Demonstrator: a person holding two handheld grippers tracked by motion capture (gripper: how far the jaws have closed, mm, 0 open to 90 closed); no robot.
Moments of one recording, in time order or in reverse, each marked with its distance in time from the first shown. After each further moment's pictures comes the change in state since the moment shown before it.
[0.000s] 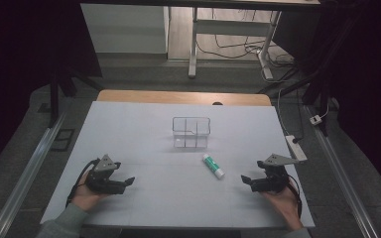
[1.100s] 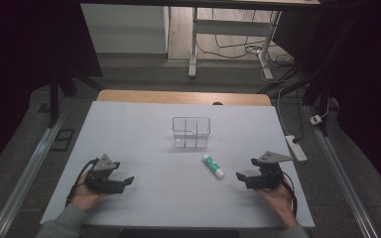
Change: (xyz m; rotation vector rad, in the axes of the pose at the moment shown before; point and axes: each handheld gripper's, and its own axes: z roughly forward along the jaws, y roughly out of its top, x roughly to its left) left arm 0.001 -0.001 0.001 -0.001 0.000 -0.006; right arm 0.008 0.012 0.011 -0.007 0.012 -0.014
